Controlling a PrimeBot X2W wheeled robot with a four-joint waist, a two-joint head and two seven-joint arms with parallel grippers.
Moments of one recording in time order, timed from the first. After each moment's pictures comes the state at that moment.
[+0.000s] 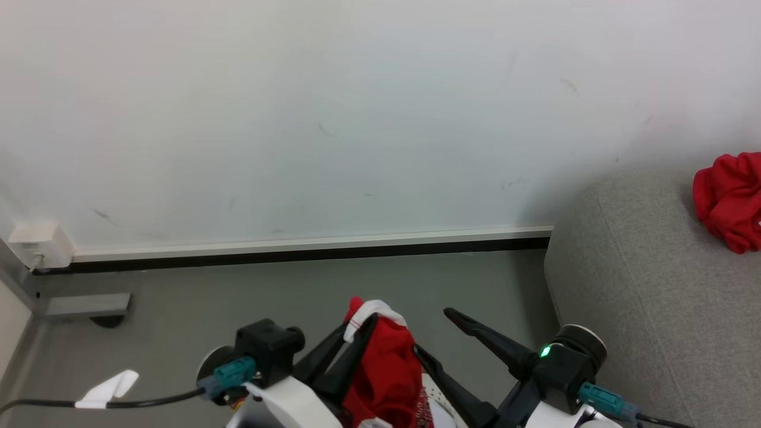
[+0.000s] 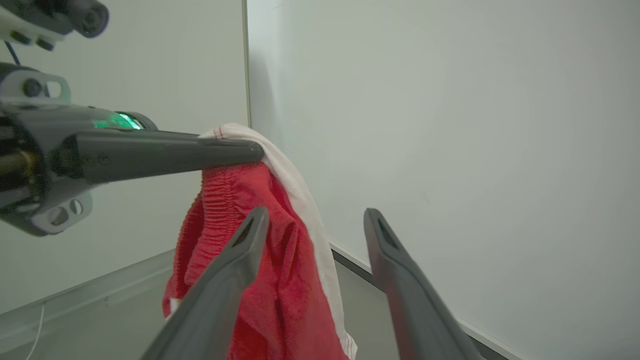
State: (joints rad) left arm -0.31 0.48 -0.77 -0.20 -0.66 0.25 0.01; right arm -0.38 -0.29 0.82 0.14 0.53 0.13 -0.20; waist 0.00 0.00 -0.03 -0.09
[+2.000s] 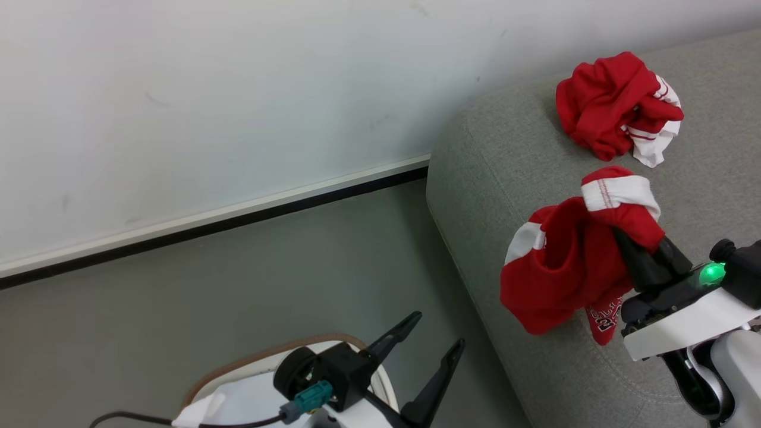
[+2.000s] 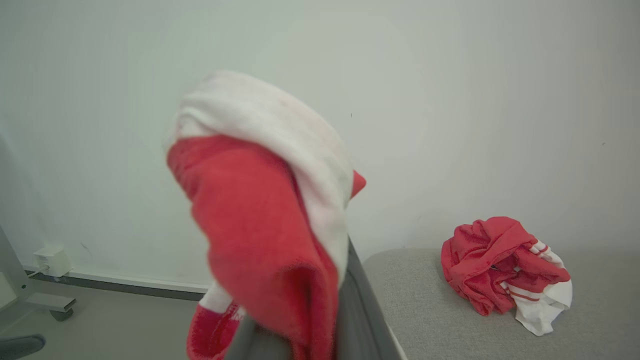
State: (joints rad) left arm -0.39 0.28 -0.92 0.07 -0.56 0.13 -0.21; right arm -0.46 -0.43 0.49 0.20 0.68 0.13 -0.25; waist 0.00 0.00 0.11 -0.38
